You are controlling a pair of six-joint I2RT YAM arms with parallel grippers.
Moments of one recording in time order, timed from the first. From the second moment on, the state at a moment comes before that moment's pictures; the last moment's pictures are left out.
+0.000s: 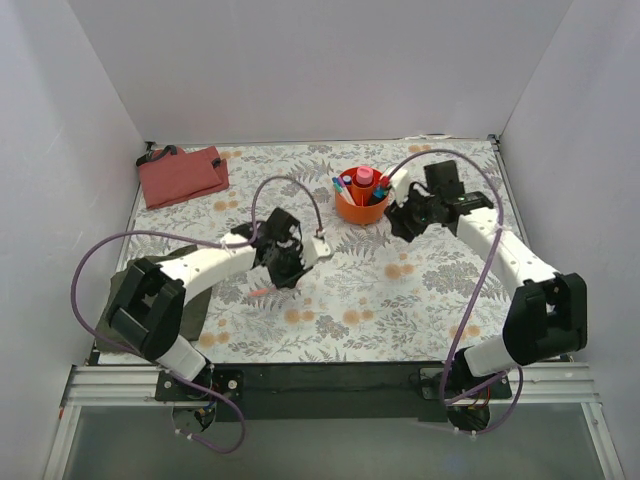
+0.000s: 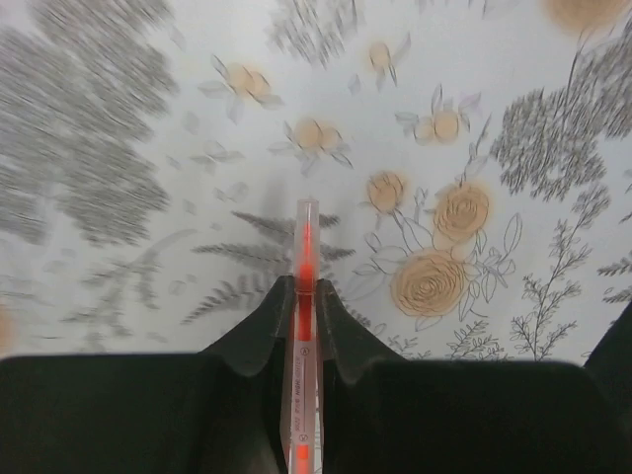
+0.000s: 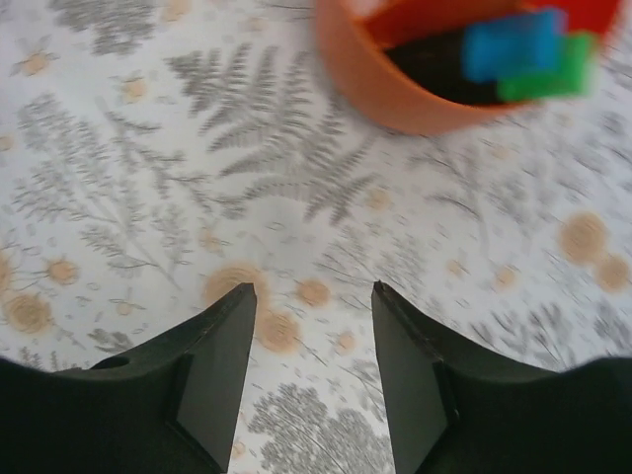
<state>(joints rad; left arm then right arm) -0.64 1.54 0.93 -0.56 0.30 0.54 0.33 1.47 1.14 -0.58 -0.42 -0.59</state>
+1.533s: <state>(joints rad) -0.62 2.50 2.06 0.92 0.34 -0.24 0.01 1.42 1.08 -0.58 -0.27 -0.28</state>
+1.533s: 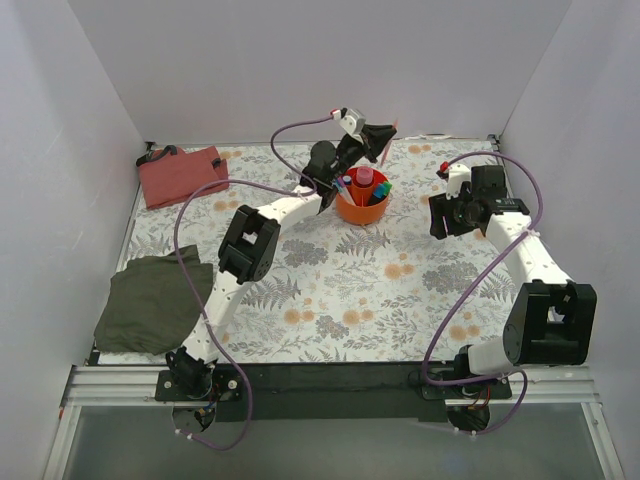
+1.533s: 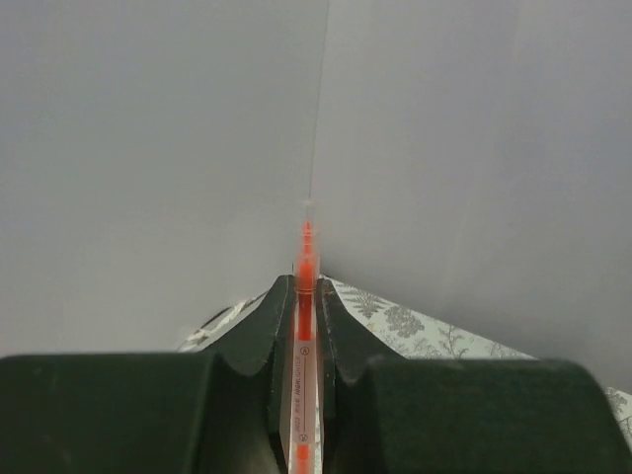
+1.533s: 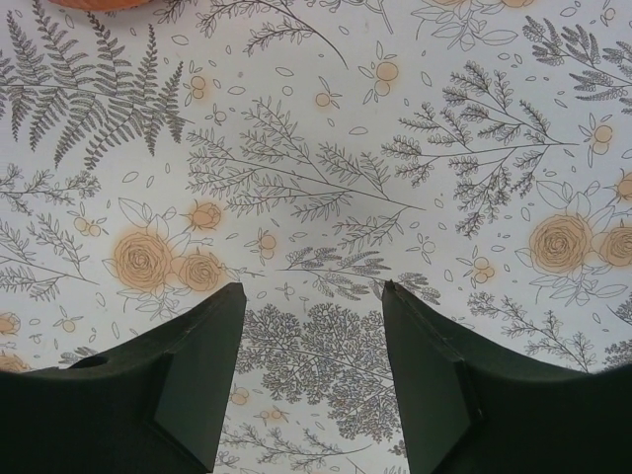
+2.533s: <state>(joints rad) -0.59 2.55 1.91 1.05 0.30 -0.28 0.01 1.51 1.13 -0.58 -0.30 -0.26</state>
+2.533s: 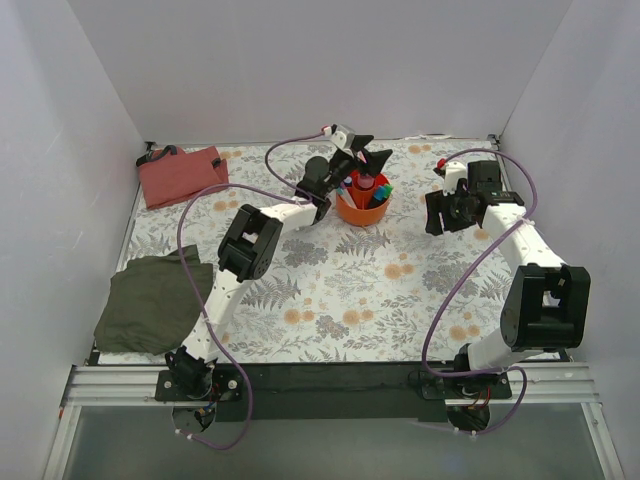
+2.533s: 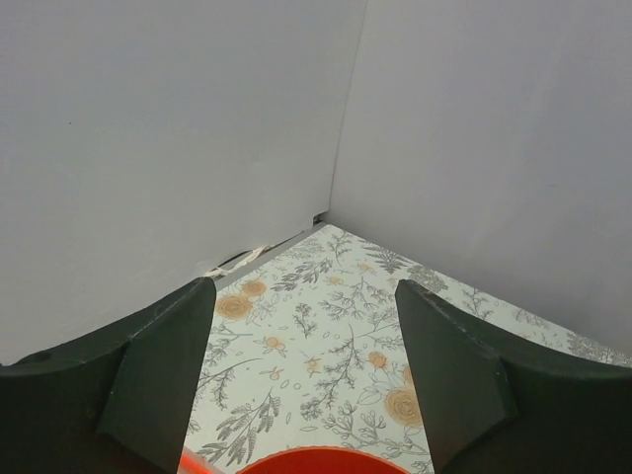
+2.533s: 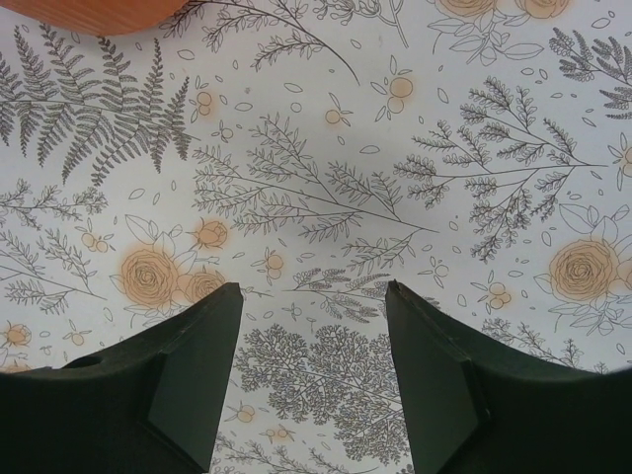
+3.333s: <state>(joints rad) -0.34 1.73 1.48 0.60 0.19 0.00 0.01 1.47 1.27 -0.58 -0.16 -0.15</state>
